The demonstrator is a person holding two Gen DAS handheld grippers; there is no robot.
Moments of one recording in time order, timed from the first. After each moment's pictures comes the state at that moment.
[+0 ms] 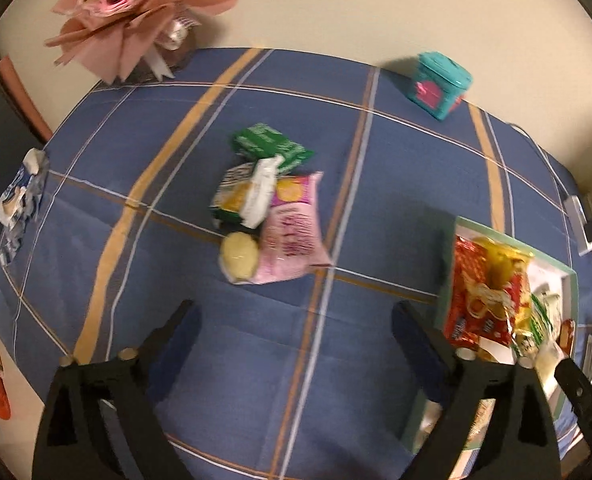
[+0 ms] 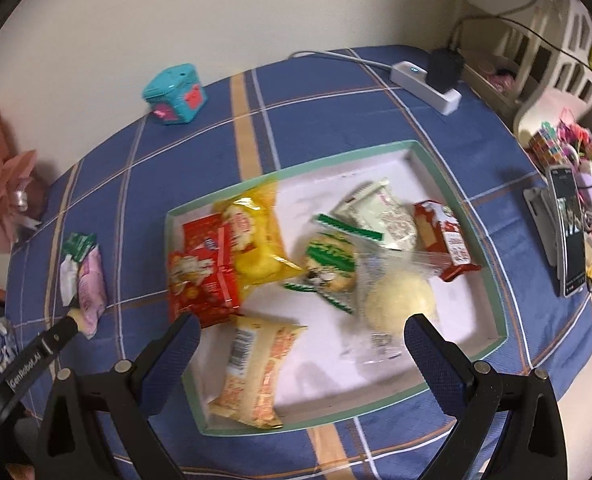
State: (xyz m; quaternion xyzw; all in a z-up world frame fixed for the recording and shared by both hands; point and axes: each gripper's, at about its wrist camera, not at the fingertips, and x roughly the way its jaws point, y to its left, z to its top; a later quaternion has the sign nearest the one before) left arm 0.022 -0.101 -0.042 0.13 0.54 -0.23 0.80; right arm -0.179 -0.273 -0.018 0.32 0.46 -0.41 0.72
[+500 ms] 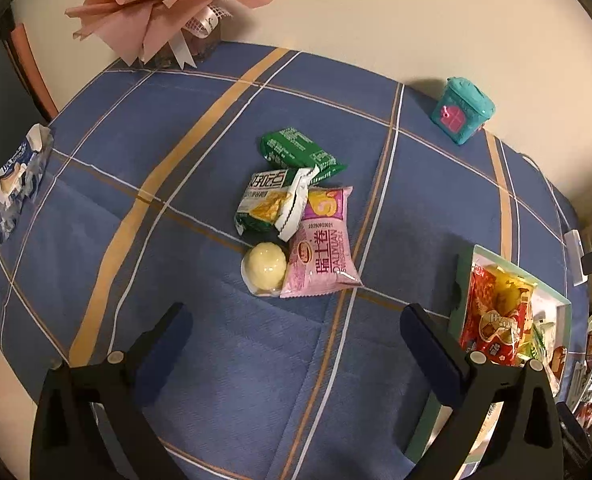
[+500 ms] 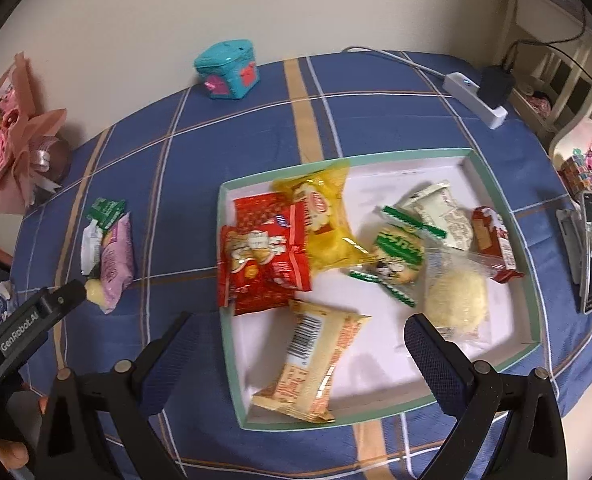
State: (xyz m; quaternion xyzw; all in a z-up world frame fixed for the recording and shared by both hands) left arm 0.045 -0.080 -0.048 0.08 0.55 -0.22 0.80; right arm -0.140 -0.239 -0.026 0.29 0.48 -0.36 0.74
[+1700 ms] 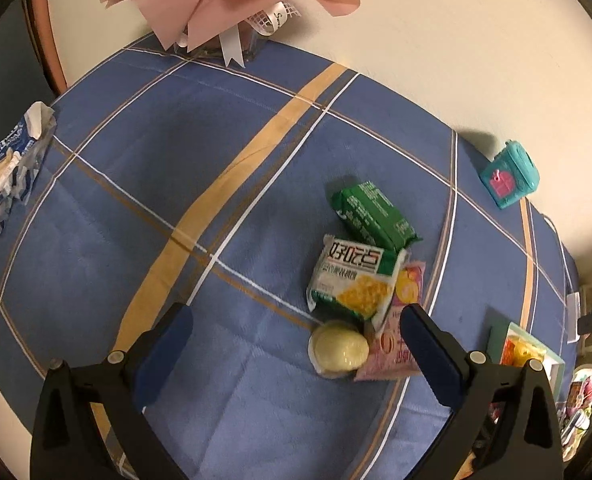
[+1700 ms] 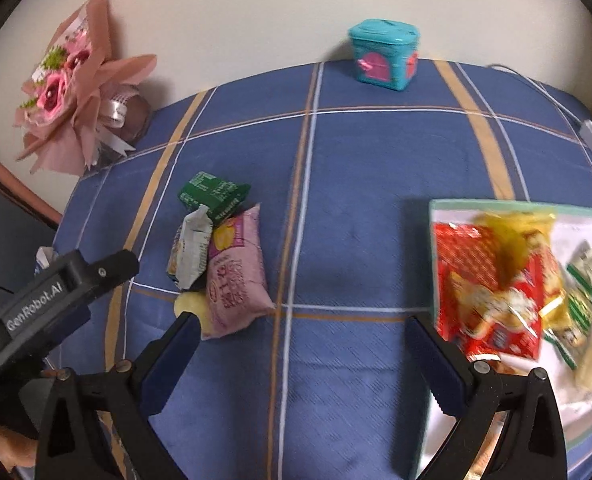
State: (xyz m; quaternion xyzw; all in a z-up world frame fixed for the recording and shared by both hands) left arm 0.140 -0.045 -0.063 0.02 0.57 -0.21 0.80; right arm 0.001 -0.190 -0.062 0.28 0.48 -0.24 0.80
